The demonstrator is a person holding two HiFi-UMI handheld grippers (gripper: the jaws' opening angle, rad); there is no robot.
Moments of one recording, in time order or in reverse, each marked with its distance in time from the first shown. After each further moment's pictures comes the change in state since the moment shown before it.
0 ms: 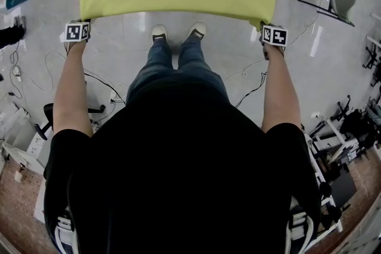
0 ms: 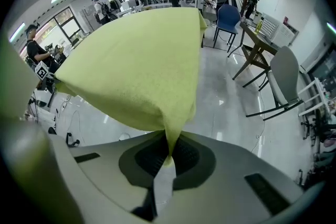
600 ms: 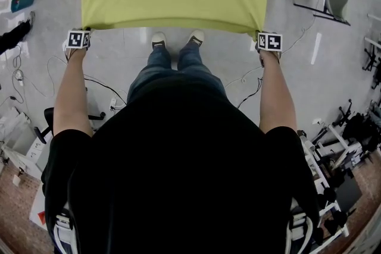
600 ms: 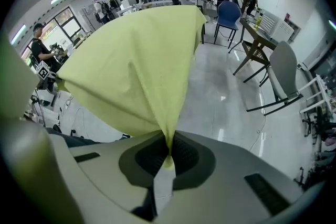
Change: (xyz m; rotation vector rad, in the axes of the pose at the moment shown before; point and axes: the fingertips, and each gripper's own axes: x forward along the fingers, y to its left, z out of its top) left arm -0.037 -0.032 -0.041 0.032 0.044 0.051; right arm -0.036 -0.007 -0.054 -0.001 0.031 0.027
